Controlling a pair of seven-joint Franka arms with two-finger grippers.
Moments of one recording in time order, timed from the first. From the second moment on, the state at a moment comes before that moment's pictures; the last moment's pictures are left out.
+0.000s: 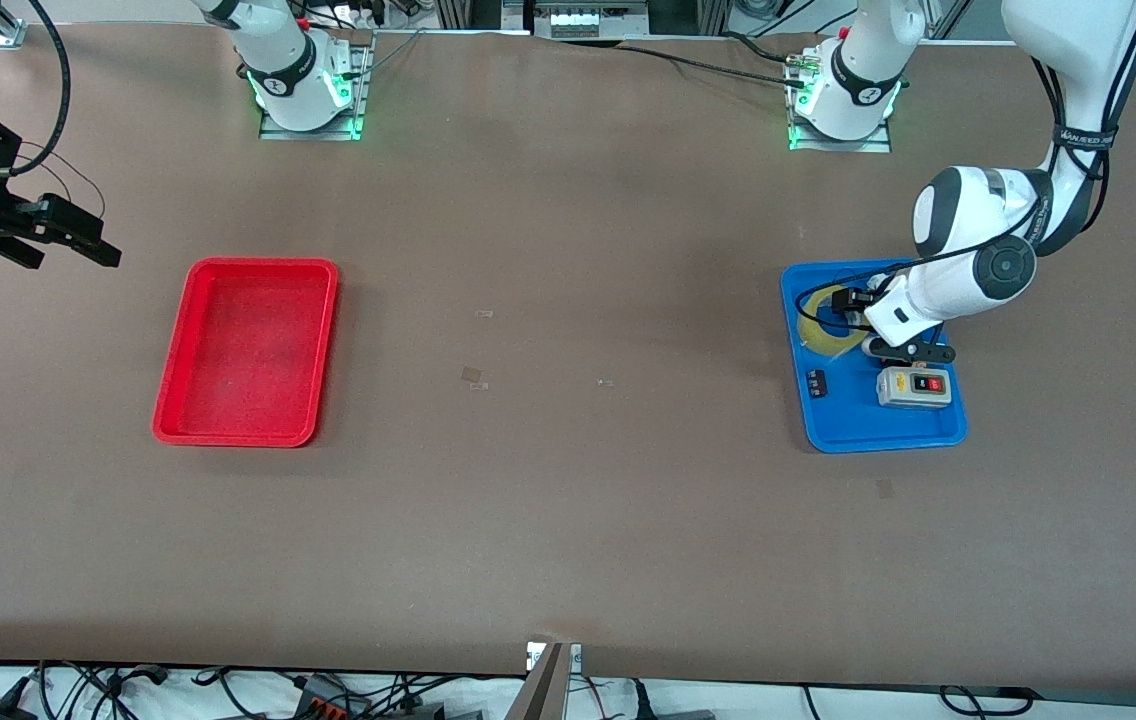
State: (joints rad) left arm 0.03 0.25 -0.09 -2.31 -0.02 2.29 0.03; right arm -0.03 -0.01 0.00 -1.69 0.01 1.65 -0.02
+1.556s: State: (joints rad) left arm -0.25 0.41 -0.12 -1.77 -0.20 1.85 -0.51; right arm -0.03 -0.01 0.00 -1.69 0.01 1.65 -0.02
